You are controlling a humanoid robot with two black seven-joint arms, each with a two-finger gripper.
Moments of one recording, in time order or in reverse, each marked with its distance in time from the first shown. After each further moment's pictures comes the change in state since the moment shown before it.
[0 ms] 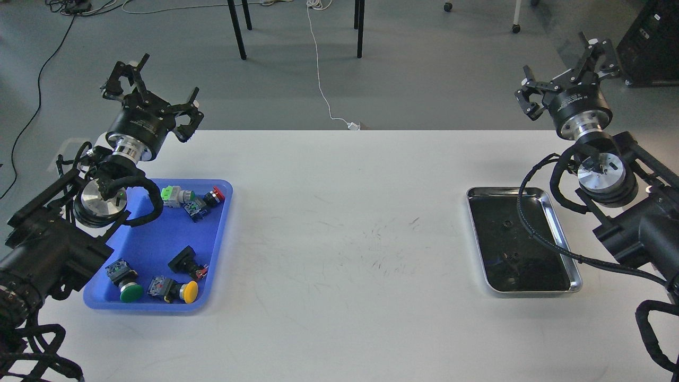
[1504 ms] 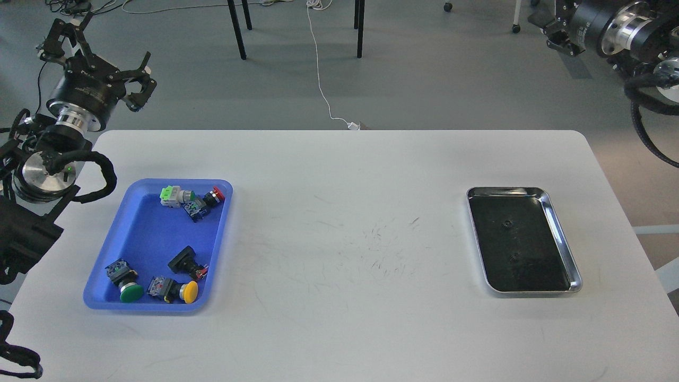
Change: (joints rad) left arm -0.049 0.147 0.005 -0.054 0.005 -0.004 -0.004; right arm 0.844 -0.282 -1.402 0.169 -0.145 0.000 -0.009
